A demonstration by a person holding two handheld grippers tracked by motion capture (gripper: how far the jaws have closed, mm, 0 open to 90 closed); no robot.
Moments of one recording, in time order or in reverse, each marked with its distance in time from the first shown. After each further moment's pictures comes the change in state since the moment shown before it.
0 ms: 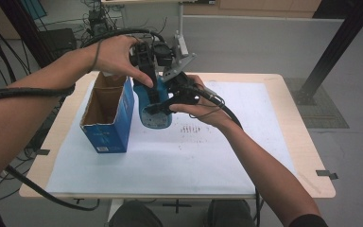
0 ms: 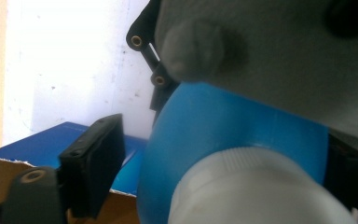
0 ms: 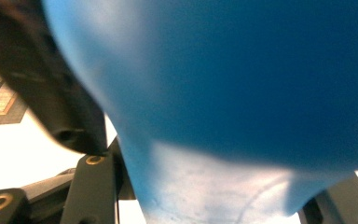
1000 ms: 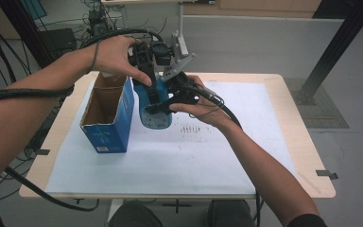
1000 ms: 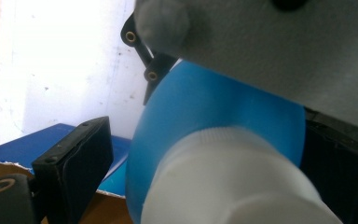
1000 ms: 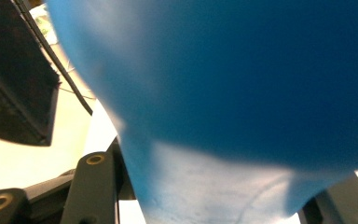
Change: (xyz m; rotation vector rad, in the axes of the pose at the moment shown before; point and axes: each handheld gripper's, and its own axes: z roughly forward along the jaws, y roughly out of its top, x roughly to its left) left arm 0.002 -0.003 0.000 -0.023 -0.026 -0.022; right arm -0.004 -0.003 0.003 -0.007 0.015 0.022
